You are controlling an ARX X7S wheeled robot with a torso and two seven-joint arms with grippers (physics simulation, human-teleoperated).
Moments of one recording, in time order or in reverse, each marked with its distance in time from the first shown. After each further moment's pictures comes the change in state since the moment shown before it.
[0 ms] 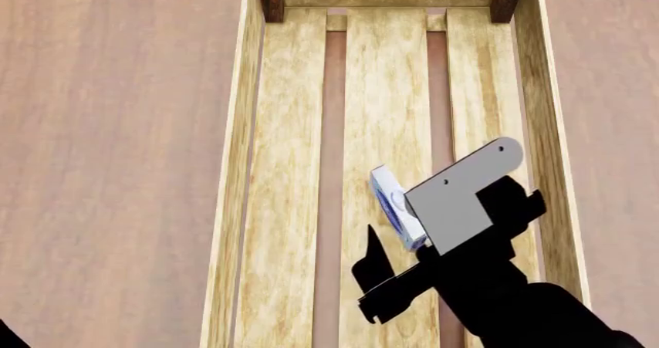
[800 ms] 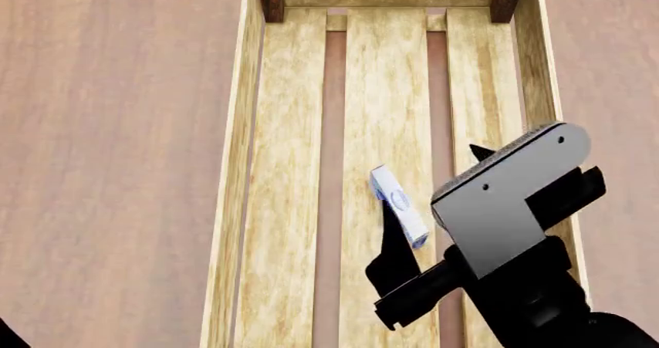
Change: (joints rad) left arm -0.001 -0.008 0.011 -0.003 0.006 0.000 -0.016; right arm -0.067 0.182 0.138 -0.419 0.113 0.109 0.128
